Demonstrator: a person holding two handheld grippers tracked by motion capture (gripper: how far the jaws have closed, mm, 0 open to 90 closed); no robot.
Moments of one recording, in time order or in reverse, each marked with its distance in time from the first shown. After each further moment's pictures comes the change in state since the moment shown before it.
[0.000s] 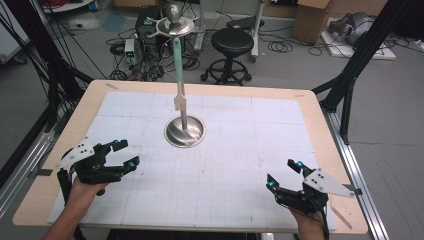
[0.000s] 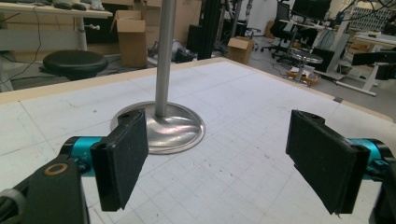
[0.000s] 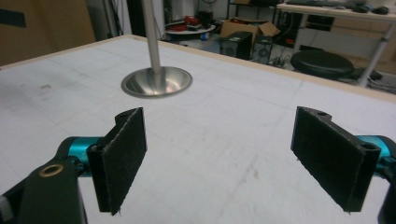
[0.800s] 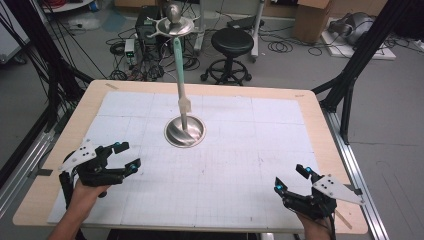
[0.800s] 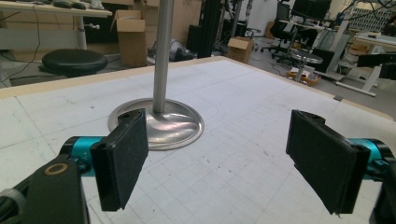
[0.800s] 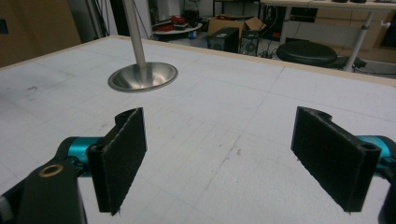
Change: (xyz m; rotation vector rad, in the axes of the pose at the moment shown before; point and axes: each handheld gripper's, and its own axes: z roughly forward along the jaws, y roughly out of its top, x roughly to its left) left arm -0.002 -0.006 0.001 -0.001 -0.002 -0.007; right arm -0.007 -0.008 -0.012 -0.007 -0.041 0.047
